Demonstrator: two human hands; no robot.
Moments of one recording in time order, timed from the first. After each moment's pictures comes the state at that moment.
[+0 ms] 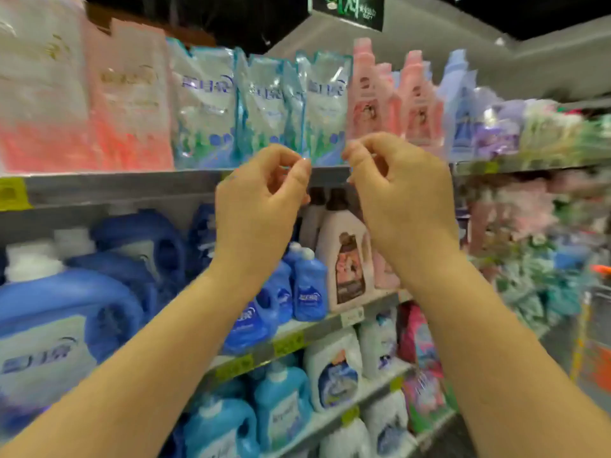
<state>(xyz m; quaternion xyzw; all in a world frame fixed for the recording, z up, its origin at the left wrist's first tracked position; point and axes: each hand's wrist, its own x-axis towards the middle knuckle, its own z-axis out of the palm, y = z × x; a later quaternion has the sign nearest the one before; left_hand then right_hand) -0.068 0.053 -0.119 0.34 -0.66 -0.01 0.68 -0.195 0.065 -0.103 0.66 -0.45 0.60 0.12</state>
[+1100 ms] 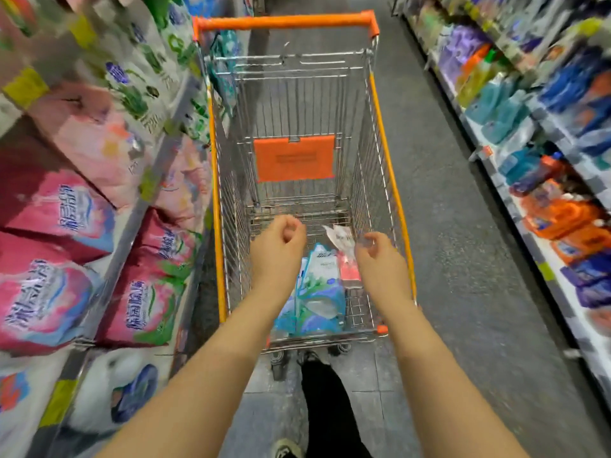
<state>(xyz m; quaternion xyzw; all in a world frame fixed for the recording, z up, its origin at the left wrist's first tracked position) -0.843 -0.113 -0.496 0.34 -0.78 -0.49 0.19 -0.903 0.018 -0.510 0.04 -0.90 0.41 -0.13</state>
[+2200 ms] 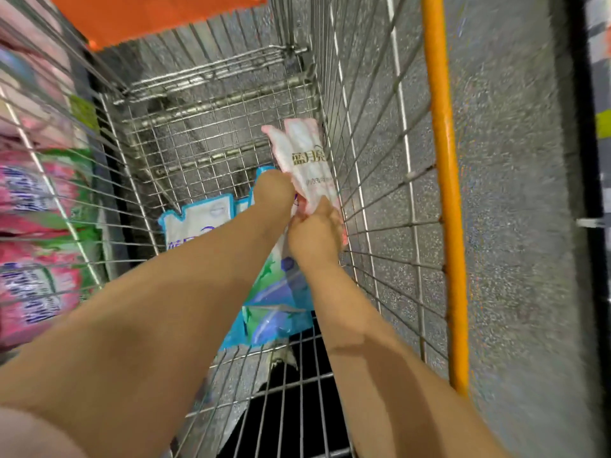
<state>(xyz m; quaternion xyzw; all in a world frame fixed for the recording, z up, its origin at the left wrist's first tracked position) -1.101 -0.120 -0.816 0.44 -0.77 -0.39 -0.25 -1.055 -0.043 -0.801 -0.16 -0.88 0.29 -0.34</state>
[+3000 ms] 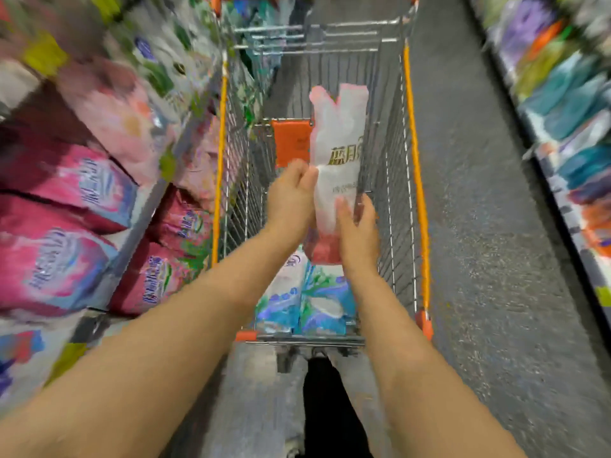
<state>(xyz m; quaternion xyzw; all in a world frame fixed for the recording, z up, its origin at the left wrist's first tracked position) -0.925 -0.121 -0.512 0.30 -0.73 -0.56 0.25 -0.954 -0.031 -0.566 0.02 -0.76 0.63 -0.17</state>
